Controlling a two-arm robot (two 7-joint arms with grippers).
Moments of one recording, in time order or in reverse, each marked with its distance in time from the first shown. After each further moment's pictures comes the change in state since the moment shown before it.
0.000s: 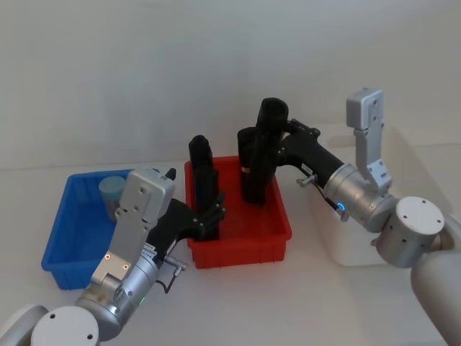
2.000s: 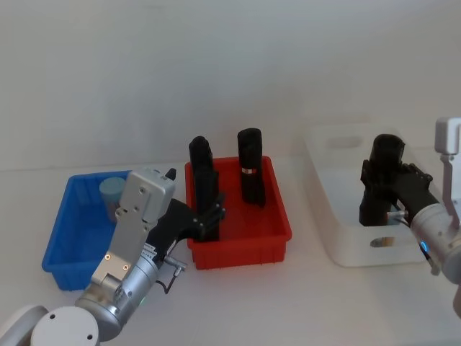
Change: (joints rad) left arm 0.000 0.000 0.000 0.000 0.000 0.000 0.000; right arm -0.421 0.148 0.082 -0.682 -0.030 0.523 -0.538
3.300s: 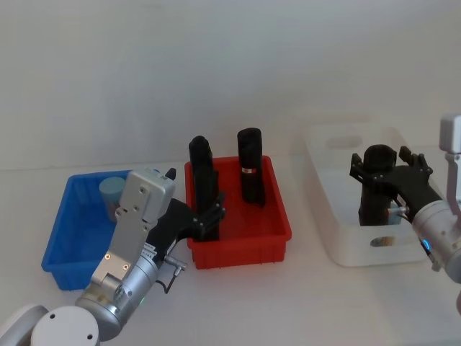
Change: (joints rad) left arm 0.000 0.000 0.000 0.000 0.000 0.000 0.000; right arm -0.018 0.004 0.006 -0.031 -0.009 -0.058 0.041
